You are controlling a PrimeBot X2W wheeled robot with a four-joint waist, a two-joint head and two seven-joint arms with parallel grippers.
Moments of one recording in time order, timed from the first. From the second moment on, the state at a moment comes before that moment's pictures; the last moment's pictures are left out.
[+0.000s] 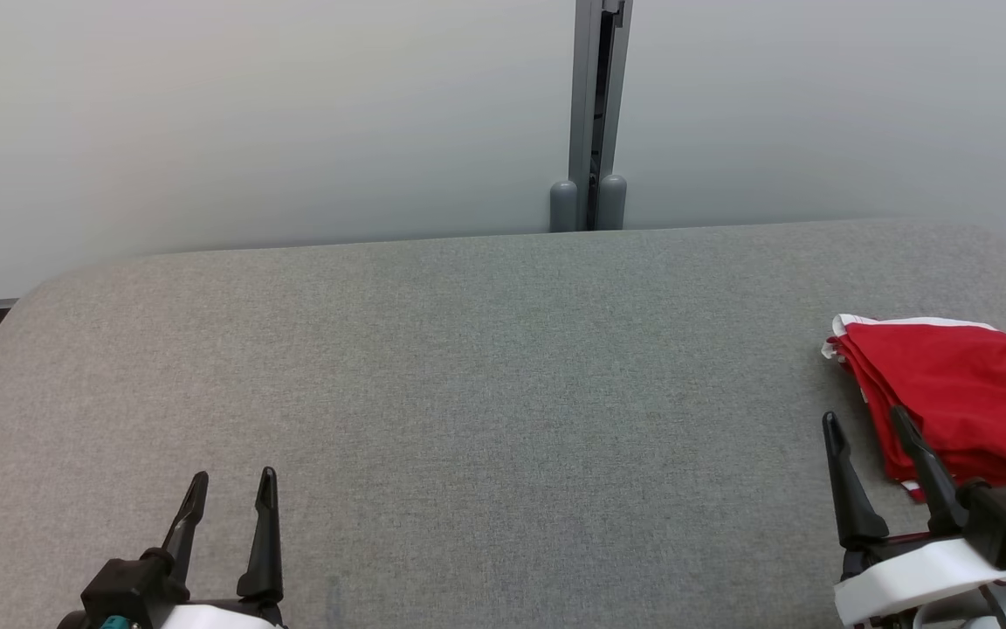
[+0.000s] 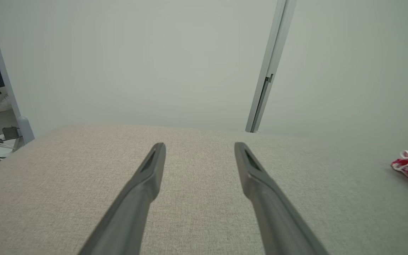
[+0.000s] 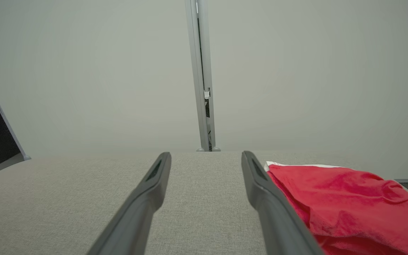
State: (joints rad) left arm 0.05 0.05 0.00 0.24 -0.24 -0.06 -0.26; right arm -0.05 -0.13 0.07 0.23 0.25 0.13 -0.26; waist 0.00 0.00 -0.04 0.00
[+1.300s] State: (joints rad) left arm 0.07 0.04 0.00 0.30 -0.38 -0.07 -0.21; right arm -0.01 -0.11 0.09 0.28 0.41 0.13 -0.21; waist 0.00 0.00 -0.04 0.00
